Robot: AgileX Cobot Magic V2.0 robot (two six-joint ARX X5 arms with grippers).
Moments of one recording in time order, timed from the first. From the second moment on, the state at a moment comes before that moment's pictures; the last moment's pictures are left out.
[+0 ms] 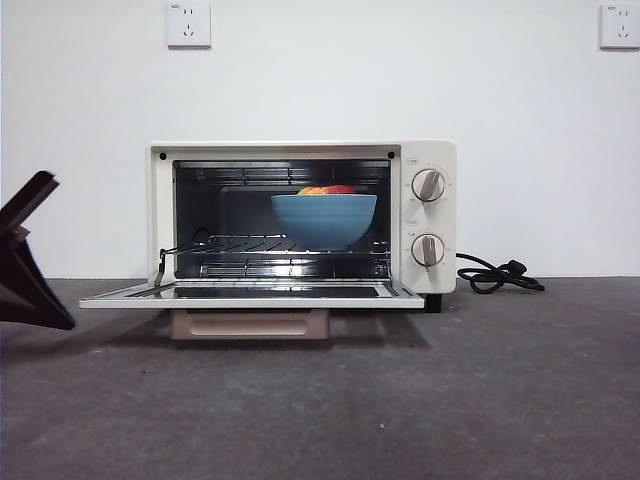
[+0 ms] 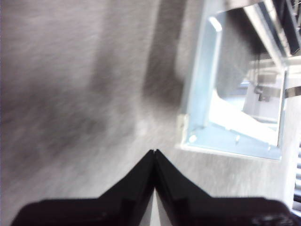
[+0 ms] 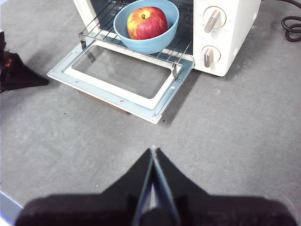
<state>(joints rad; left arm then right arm) 0.07 1.58 0.68 -0.05 0.69 -0.55 0.39 0.72 0.94 -0.80 -0.17 -0.01</state>
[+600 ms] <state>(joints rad) 0.01 1.59 0.76 -0.09 0.62 -0.60 0.39 0.72 0.94 -0.85 -0.17 -0.01</state>
